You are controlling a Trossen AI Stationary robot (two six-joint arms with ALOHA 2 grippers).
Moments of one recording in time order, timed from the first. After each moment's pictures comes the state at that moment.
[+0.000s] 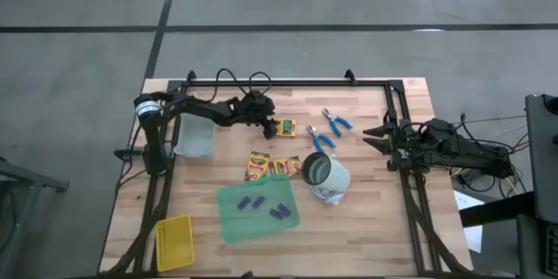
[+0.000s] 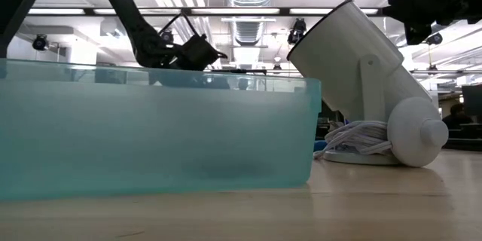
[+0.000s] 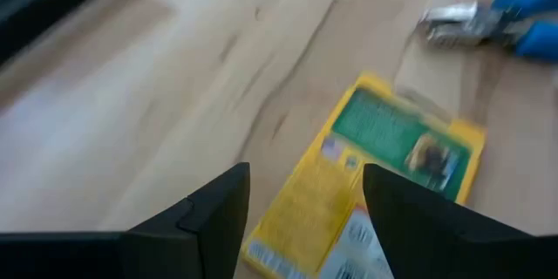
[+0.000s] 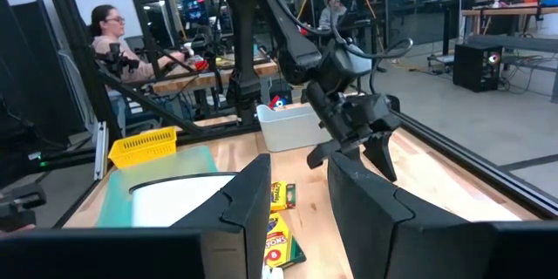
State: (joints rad) left arm 0.46 1.83 0.90 0.27 0.03 -0.08; right arm -0.11 0.04 0.26 -0.21 0.00 0.18
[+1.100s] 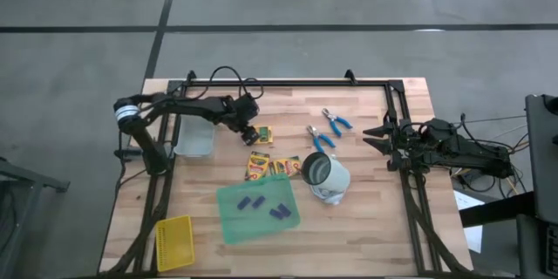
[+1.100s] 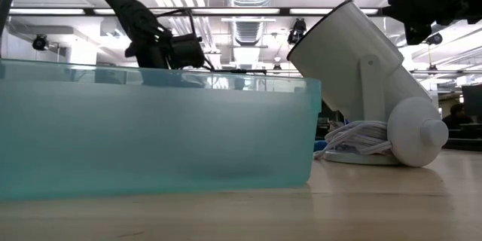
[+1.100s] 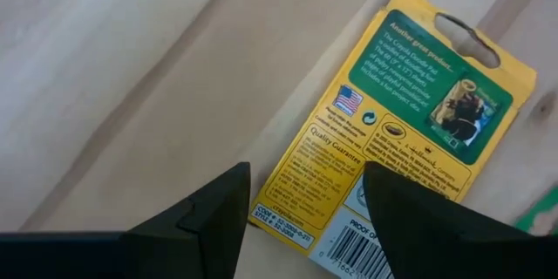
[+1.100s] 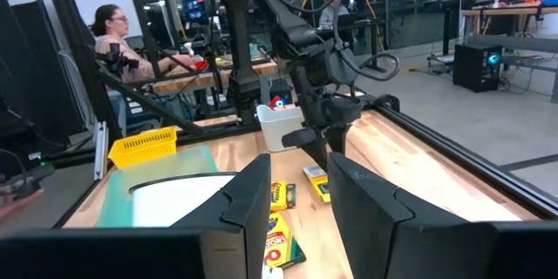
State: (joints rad) left arm 0.47 1.66 0.90 -0.41 -0.01 -0.24; right arm -0.11 0.04 0.26 -0.21 0.00 0.18
